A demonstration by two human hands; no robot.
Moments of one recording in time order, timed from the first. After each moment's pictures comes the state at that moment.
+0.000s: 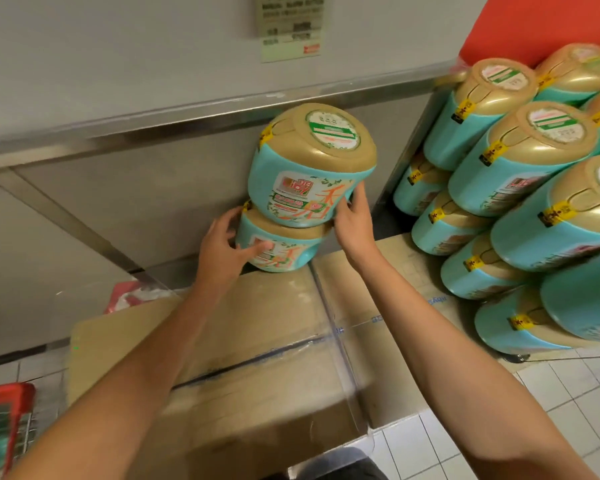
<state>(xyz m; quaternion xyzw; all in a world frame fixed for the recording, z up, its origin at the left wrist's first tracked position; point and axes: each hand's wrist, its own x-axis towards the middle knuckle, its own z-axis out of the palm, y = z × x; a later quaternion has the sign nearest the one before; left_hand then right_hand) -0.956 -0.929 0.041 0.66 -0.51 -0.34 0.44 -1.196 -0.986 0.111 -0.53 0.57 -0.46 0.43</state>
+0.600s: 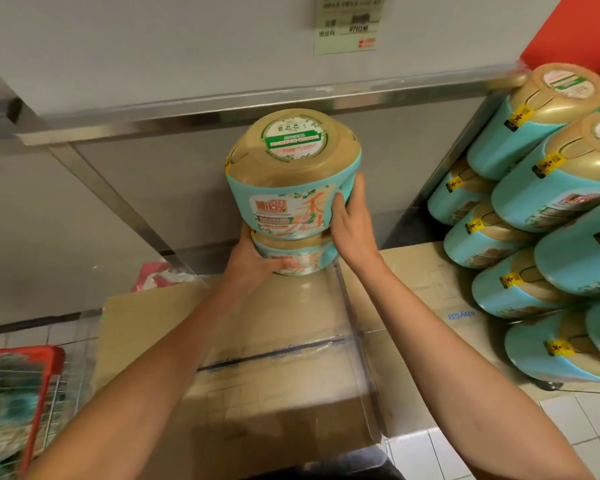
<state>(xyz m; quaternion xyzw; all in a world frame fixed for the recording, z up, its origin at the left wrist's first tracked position) -0.953 -0.907 0.019 0.66 -0.43 -0.43 0.43 -1.152 -0.964 0.123 -0.64 0.50 -0.42 0.42</state>
